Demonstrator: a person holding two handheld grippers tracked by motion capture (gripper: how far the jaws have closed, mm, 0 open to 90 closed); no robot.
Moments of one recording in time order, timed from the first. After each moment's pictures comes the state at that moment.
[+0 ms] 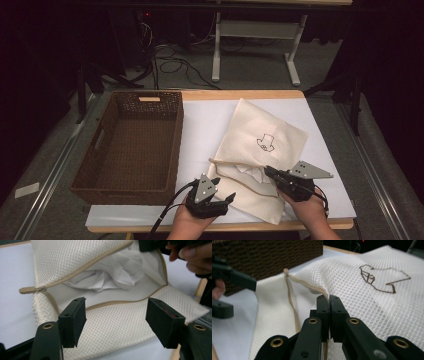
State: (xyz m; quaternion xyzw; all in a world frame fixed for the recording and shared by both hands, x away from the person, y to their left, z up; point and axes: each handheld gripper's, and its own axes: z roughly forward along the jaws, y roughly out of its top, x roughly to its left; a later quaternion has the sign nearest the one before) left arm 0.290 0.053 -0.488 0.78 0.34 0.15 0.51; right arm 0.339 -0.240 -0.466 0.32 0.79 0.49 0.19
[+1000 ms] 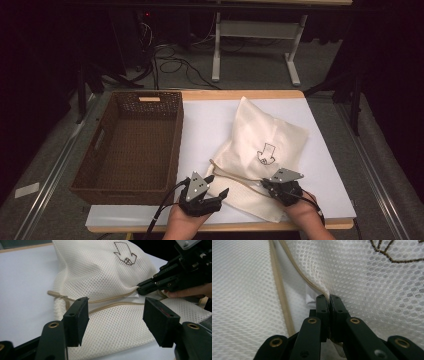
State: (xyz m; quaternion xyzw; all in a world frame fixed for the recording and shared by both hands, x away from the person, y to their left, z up) left arm 0.290 0.070 -0.481 0.76 0.37 0.17 0.52; right arm 0.349 -0.227 -0.509 0.32 0.87 0.31 0.20
